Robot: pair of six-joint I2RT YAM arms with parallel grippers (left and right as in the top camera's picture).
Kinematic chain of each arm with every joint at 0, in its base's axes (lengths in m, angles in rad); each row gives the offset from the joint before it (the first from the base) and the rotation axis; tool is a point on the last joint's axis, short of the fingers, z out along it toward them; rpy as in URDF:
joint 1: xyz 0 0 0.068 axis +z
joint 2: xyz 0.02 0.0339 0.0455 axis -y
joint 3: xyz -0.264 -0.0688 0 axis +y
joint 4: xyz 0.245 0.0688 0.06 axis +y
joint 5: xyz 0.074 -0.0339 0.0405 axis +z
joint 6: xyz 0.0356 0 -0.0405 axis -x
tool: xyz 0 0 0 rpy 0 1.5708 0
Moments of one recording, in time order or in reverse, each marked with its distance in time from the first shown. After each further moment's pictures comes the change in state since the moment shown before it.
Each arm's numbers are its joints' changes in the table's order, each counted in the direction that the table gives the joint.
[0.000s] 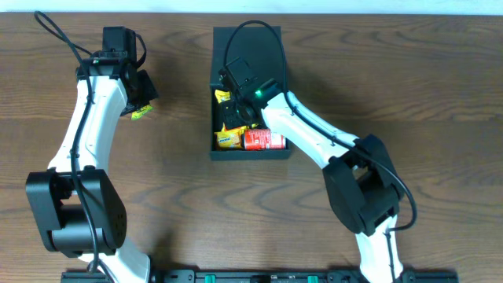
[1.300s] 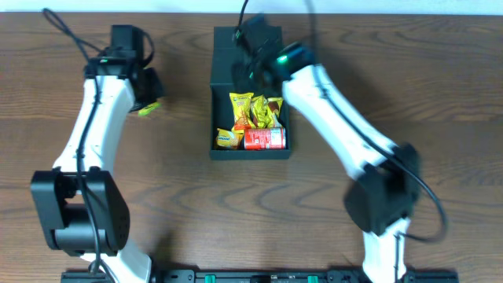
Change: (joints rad) left arm -0.079 0.000 -0.017 -0.027 -0.011 -0.008; right arm -0.106 0.109 -0.326 0.216 -0.072 0.072
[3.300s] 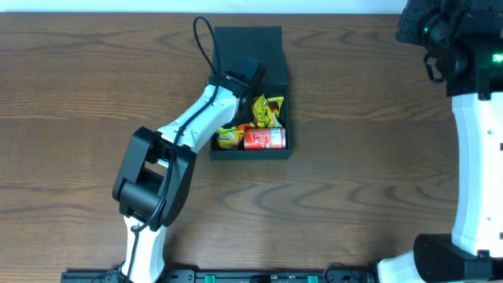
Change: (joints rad) left arm -0.446 -0.278 -0.049 -0.040 0.126 0.161; right arm -0.506 0.370 -0.057 0.142 -0.153 0.108
